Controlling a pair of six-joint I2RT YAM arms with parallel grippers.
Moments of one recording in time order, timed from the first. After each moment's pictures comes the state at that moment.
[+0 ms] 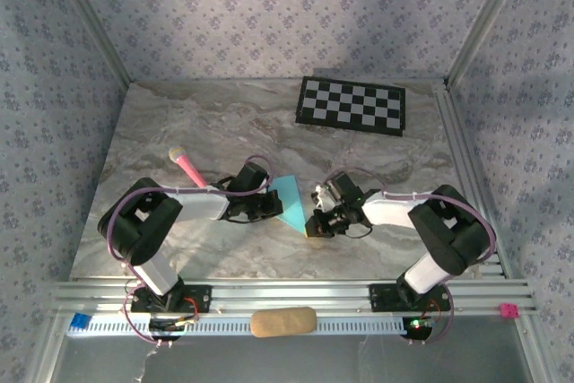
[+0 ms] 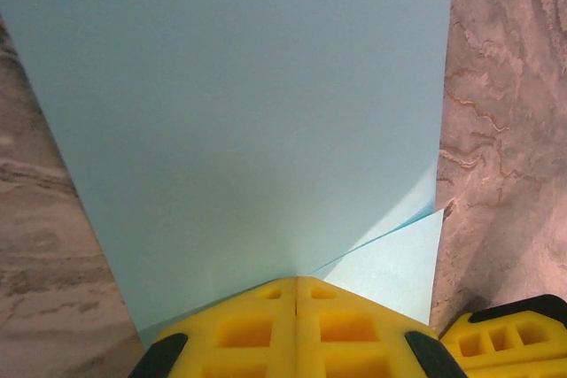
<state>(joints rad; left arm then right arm) -0.72 1.66 0.71 -0.01 0.33 -0.89 0.64 1.55 0.59 -0.16 -0.63 0.55</state>
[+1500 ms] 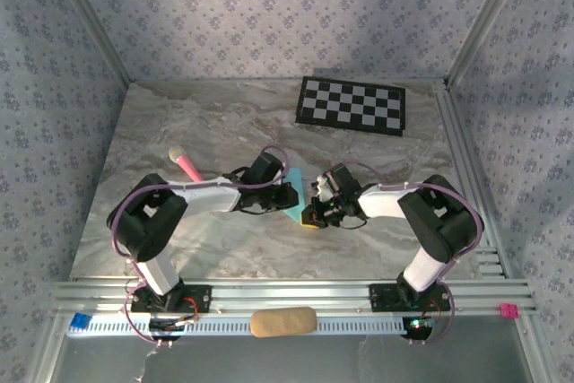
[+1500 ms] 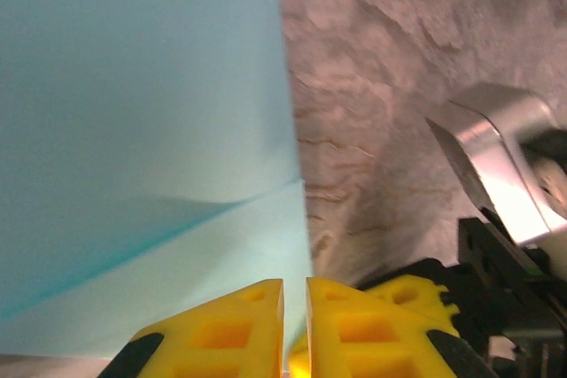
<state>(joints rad) -0.79 1.71 0.88 -0.06 0.33 -0.87 0.61 1.66 0.65 -0.03 -0.64 0.72</state>
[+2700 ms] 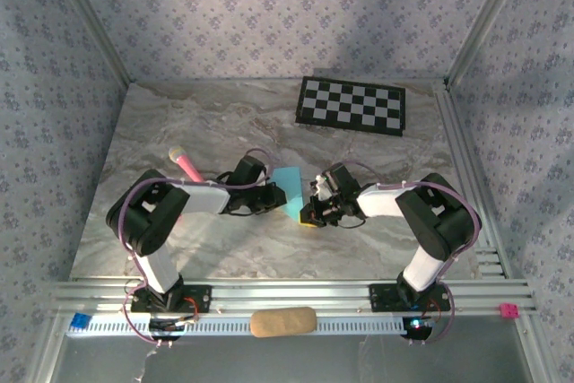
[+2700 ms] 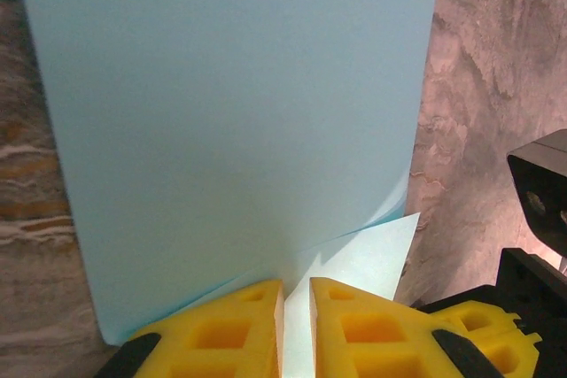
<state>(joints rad) -0.65 1.73 0.73 0.11 0.41 -0.91 0.61 1.68 0.65 0.00 -0.65 0.73</state>
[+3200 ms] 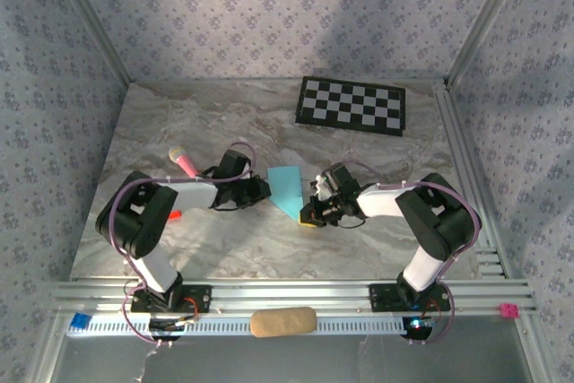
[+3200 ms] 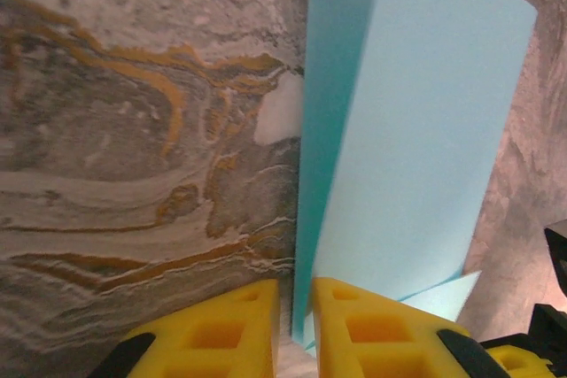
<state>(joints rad) -0.54 1.67 0.72 0.03 0.37 -0.87 0.61 1.68 0.65 0.00 -0.65 0.73</state>
